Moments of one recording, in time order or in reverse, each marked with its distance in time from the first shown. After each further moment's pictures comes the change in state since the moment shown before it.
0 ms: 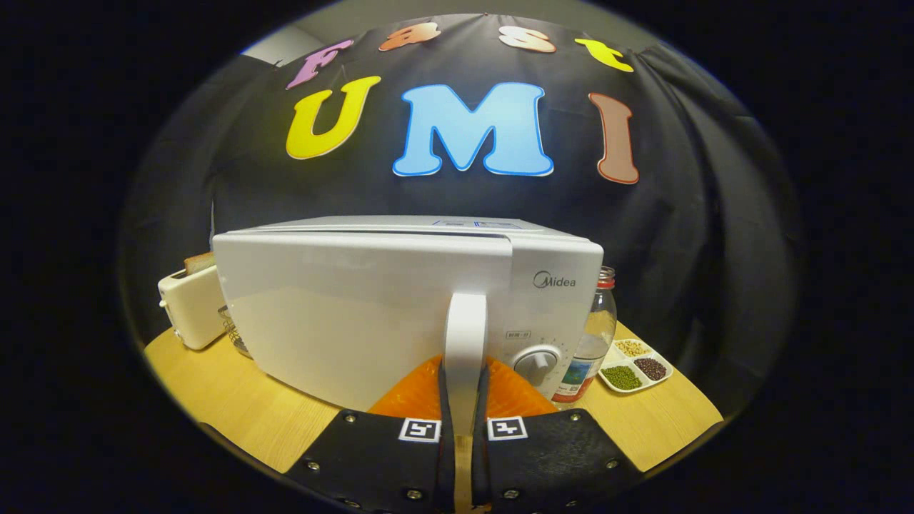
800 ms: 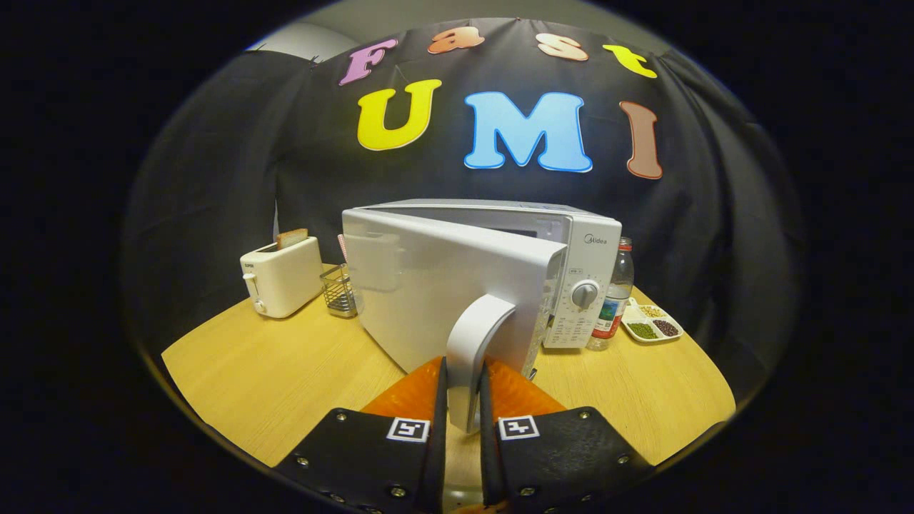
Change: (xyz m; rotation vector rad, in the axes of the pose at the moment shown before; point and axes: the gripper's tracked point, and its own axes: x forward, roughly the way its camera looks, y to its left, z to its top) arm -0.142 0.092 -0.032 -0.017 0.089 0.164
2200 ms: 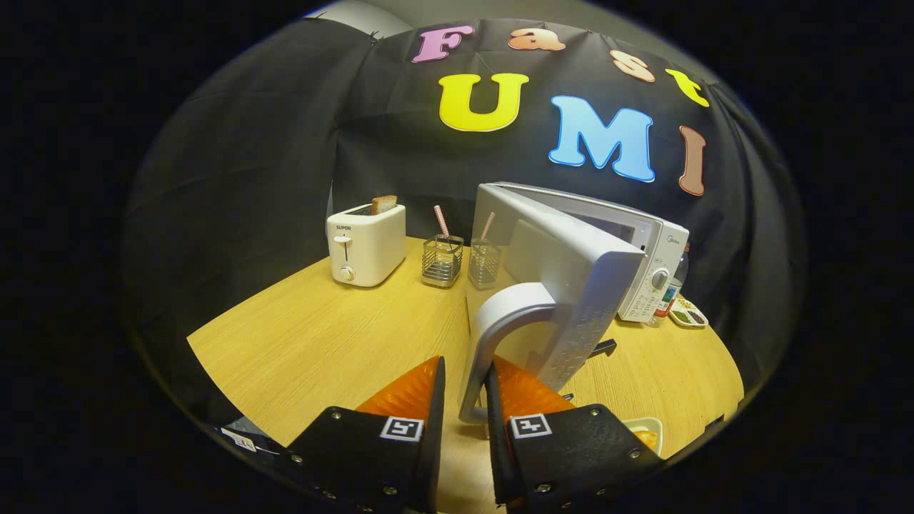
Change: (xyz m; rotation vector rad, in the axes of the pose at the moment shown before) arm -0.054 0.187 -0.031 -0.097 0.081 0.062
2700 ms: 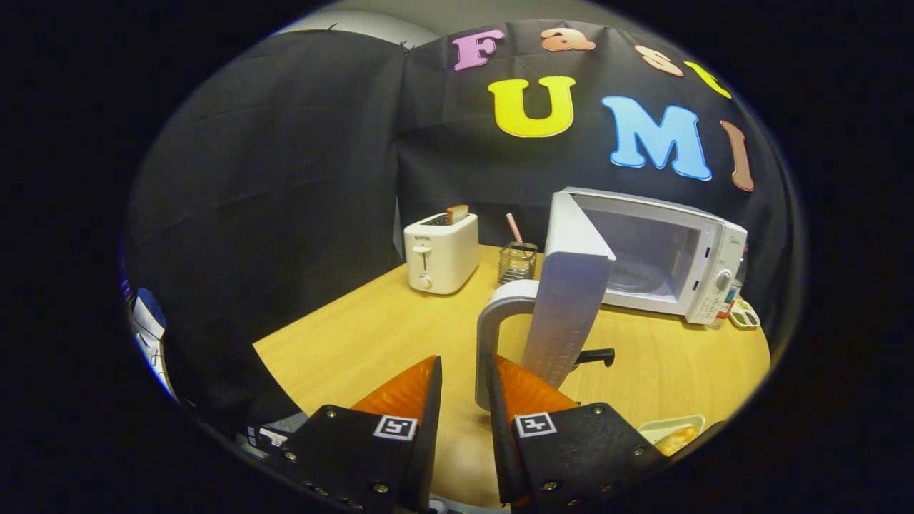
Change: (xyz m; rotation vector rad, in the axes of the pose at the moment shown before) arm -0.028 0.076 0.017 0.025 -0.052 0.326
